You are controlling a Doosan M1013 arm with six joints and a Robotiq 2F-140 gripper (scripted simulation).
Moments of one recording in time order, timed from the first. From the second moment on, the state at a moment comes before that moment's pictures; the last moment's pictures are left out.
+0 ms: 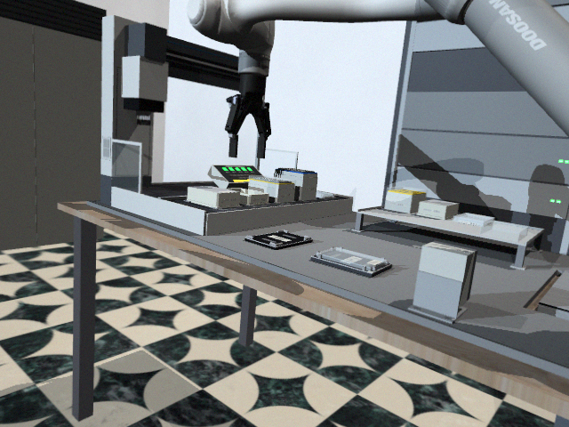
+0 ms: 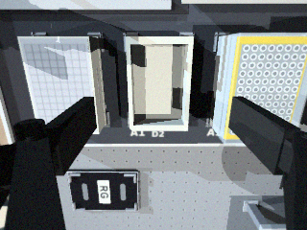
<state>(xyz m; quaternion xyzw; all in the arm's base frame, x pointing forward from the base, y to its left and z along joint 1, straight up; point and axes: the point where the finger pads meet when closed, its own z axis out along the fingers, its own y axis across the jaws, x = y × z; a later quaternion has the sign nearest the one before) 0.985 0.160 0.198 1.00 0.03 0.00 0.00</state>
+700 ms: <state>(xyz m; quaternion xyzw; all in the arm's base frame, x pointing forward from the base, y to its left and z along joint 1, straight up) 0.983 0.193 0.197 1.00 0.03 0.00 0.00</state>
